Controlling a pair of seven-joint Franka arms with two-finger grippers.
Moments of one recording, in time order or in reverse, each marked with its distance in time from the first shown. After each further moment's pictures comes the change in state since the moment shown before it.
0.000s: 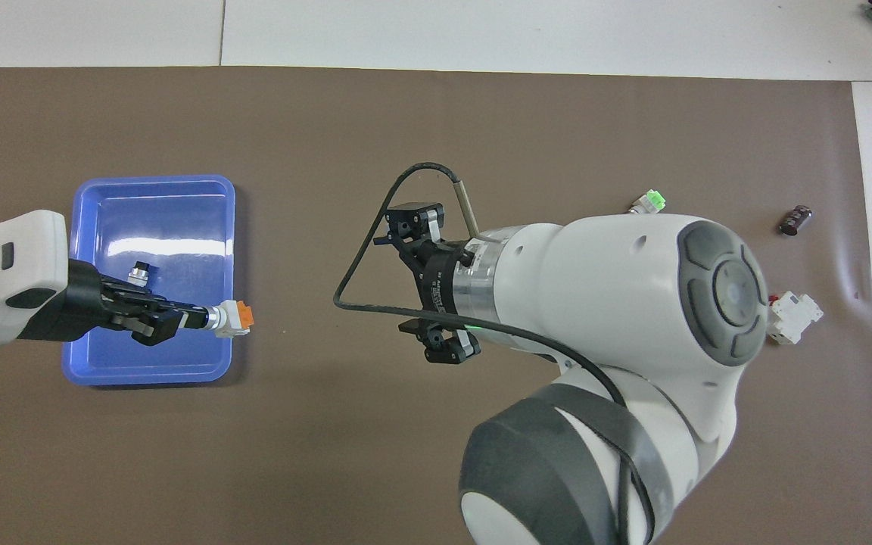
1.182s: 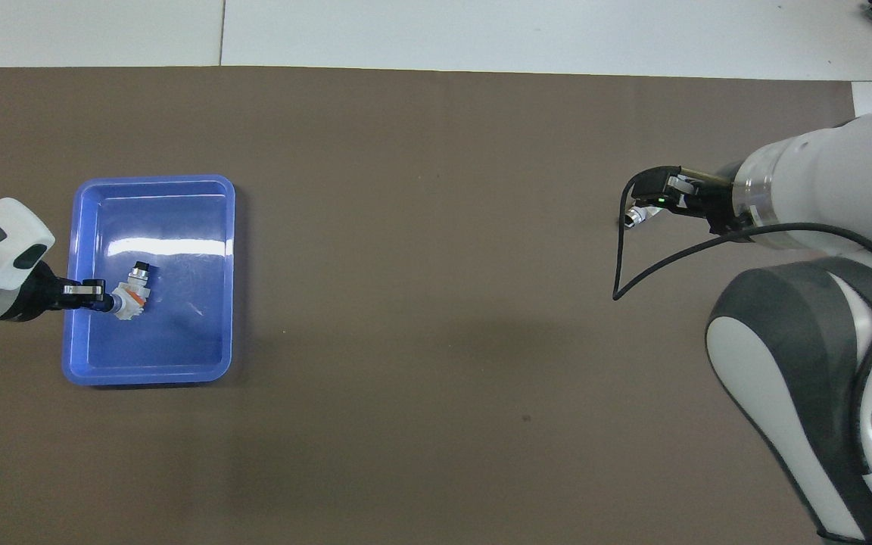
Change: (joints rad) left arm 0.112 0.127 -0.017 -0.131 0.402 0.312 -0.446; right arm -0.385 -0.048 -0.009 -0.017 -0.418 -0.244 -1.066
